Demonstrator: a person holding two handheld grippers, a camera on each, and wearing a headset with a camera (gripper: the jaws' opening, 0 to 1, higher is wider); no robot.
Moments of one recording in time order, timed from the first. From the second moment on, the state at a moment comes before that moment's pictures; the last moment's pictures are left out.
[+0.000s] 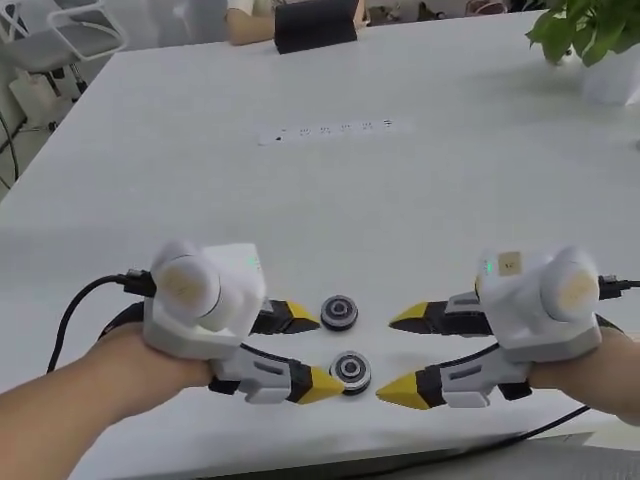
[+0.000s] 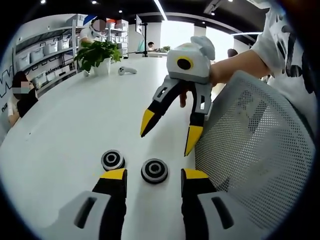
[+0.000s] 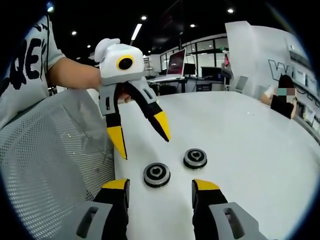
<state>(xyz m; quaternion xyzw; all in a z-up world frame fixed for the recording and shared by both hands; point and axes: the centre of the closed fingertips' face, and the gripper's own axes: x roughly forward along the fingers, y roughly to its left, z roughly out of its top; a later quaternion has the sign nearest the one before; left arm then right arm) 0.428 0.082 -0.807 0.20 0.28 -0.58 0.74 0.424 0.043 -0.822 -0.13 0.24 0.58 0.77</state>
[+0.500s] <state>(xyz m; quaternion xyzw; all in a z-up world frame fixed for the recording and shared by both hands) 0.426 0.075 -0.815 0.19 0.29 -0.58 0.74 0.421 0.048 -0.824 -0.13 0.24 0.58 0.76</state>
